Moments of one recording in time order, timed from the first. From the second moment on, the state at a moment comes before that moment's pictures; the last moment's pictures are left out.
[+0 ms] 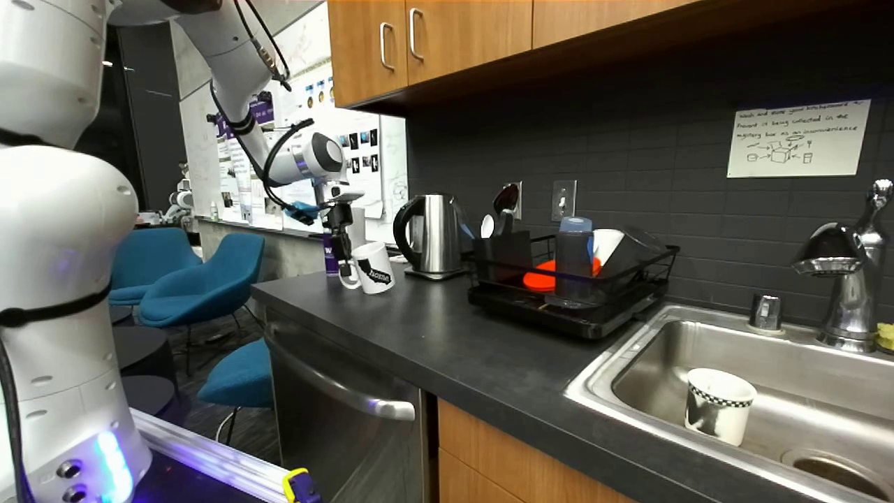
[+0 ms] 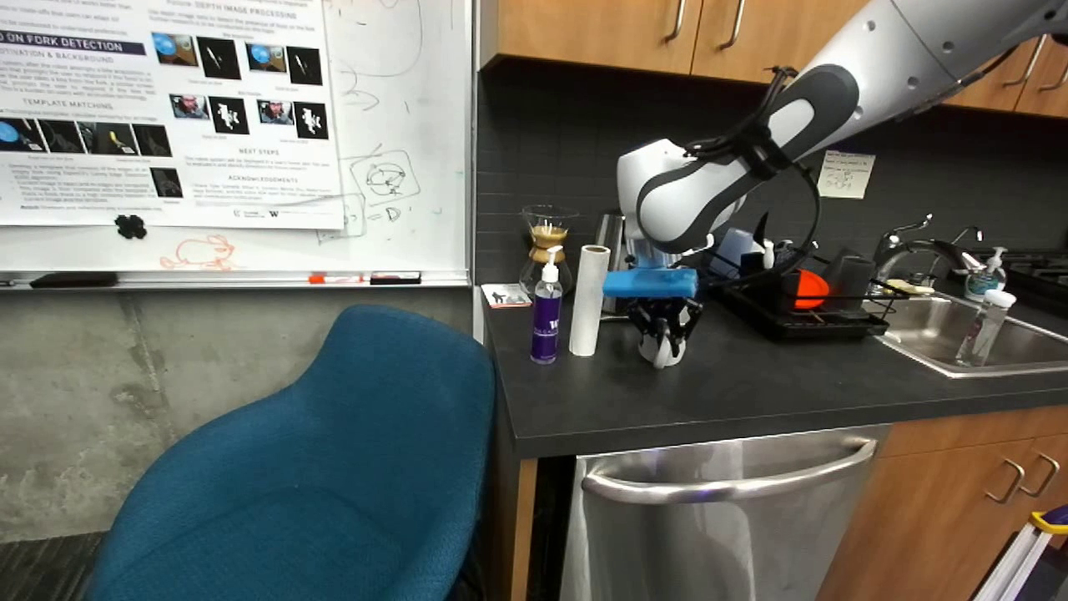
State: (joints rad) arm 0.09 0.23 0.00 -2.07 -0.27 2.12 1.35
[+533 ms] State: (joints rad) arm 0.11 0.21 0.04 -2.09 -0.23 2.07 1.28
